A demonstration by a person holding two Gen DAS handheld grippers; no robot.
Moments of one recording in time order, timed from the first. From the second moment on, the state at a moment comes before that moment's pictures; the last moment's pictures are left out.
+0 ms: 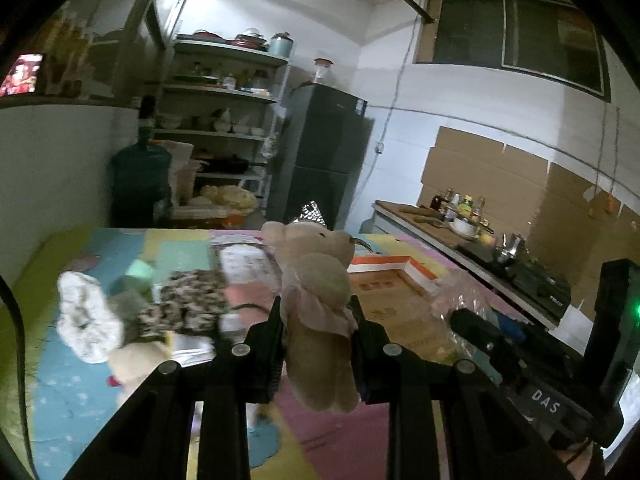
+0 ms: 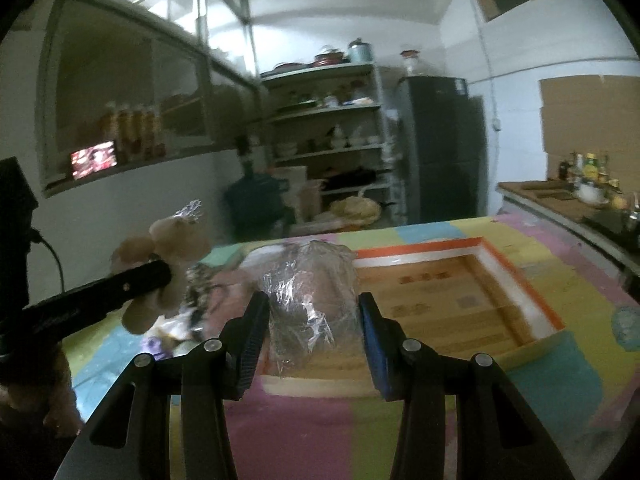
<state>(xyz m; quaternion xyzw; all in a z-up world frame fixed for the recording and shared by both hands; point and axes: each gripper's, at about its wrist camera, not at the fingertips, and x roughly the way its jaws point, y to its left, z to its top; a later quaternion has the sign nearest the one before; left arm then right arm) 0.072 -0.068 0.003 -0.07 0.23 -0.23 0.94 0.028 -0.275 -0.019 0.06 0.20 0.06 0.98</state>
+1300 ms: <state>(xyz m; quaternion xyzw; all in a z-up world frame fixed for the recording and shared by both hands) 0.147 -0.242 -0.082 -0.05 0.37 -0.29 0.88 0.107 -0.419 -0.082 0.10 0.32 -0.02 0.94</state>
